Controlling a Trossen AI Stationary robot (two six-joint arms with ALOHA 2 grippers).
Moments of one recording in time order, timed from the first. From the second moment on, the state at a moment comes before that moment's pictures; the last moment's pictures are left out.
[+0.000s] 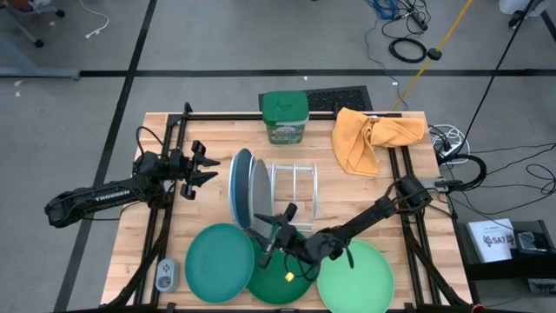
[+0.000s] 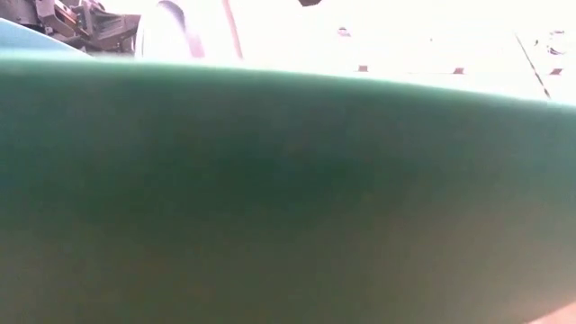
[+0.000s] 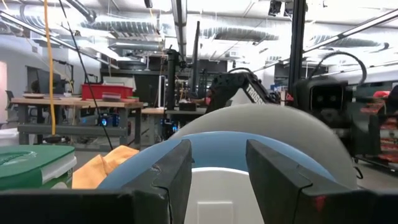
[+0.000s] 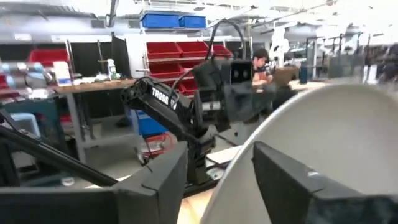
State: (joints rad) left arm 0.47 0.42 0.01 0.77 0.55 -0.21; right arm 0.49 2.10 1.40 0.98 0.94 -0.09
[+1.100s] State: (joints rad) left arm 0.47 0.42 0.01 0.77 0.55 -0.20; right arm 0.83 1.81 1.40 -0.06 1.05 0.62
